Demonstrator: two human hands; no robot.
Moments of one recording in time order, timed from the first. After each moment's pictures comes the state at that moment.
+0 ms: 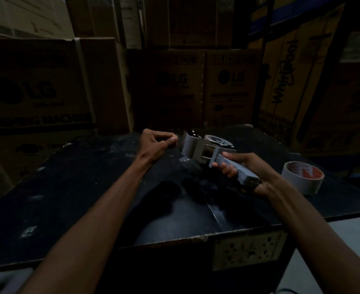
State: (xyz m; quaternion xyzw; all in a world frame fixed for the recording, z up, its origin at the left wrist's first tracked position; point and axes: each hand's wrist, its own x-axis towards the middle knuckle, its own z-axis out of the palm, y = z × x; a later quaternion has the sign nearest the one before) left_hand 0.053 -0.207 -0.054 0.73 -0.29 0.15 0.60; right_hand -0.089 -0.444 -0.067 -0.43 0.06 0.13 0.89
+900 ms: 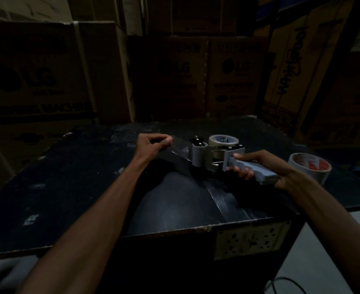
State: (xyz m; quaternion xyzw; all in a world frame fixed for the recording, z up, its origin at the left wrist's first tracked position) left_hand 0.071 -0.197 -0.094 0.75 -0.22 0.11 0.62; right_hand -0.092 -0.468 -0.072 -0.54 0.13 0.15 0.82
